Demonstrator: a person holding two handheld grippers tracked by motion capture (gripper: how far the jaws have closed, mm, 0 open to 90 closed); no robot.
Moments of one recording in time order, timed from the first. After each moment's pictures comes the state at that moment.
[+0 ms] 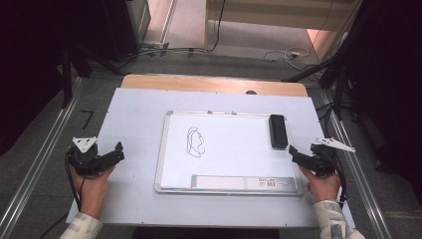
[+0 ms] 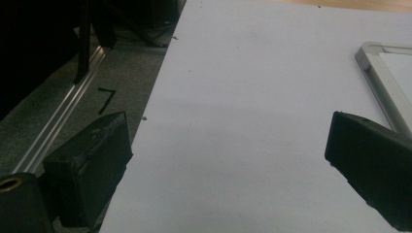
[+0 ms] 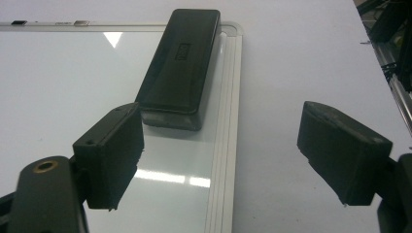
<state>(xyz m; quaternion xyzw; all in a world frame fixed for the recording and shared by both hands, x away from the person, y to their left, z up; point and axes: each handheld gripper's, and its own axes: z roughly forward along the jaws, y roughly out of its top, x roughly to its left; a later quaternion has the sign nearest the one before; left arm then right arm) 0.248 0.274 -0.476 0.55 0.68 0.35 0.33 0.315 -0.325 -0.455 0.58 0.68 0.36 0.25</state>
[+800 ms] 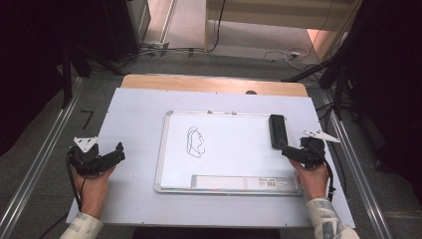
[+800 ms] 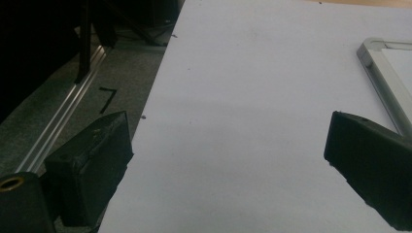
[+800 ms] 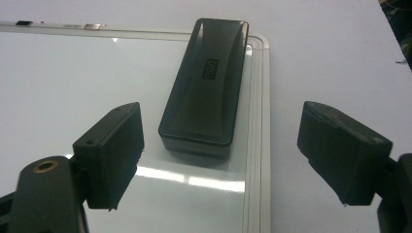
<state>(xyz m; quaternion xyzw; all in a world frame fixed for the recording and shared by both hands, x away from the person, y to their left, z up) 0.248 0.273 -0.477 0.55 0.68 0.35 0.32 0.336 -0.298 -0.455 0.58 0.69 0.35 0.25</state>
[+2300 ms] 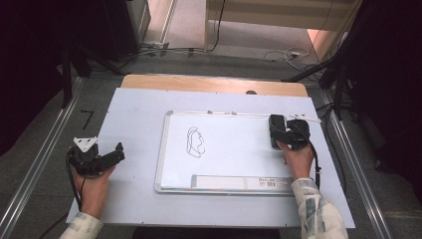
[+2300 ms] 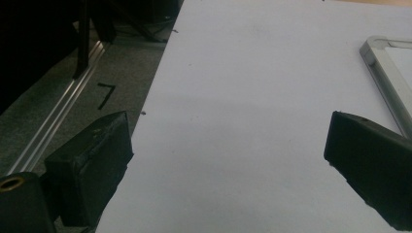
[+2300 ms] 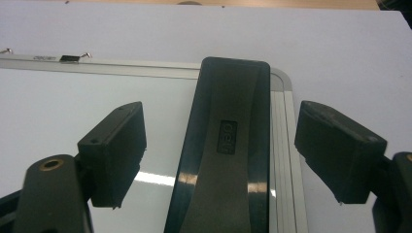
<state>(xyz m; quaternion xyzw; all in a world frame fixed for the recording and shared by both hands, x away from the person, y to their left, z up) 0.249 0.275 -0.479 0.55 0.69 0.35 0.32 0.395 -0.269 -0.461 0.59 0.69 0.33 0.26</state>
